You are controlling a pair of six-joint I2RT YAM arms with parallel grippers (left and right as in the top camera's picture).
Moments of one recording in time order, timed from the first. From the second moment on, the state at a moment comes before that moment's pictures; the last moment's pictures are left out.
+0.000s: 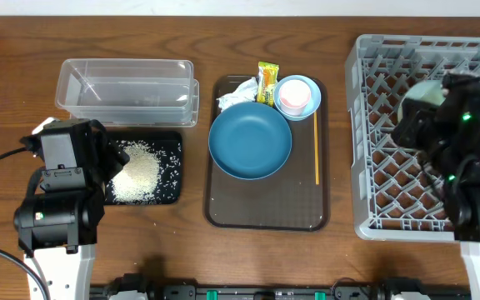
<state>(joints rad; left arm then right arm) 0.08 0.98 1.13 -1.07 -0.29 -0.61 -0.02 1.02 1.18 -0.67 -0.17 0.30</state>
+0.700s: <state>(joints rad) 0.08 0.98 1.13 -1.07 -0.29 -0.61 -0.42 1.65 1.18 0.13 -1.14 0.20</state>
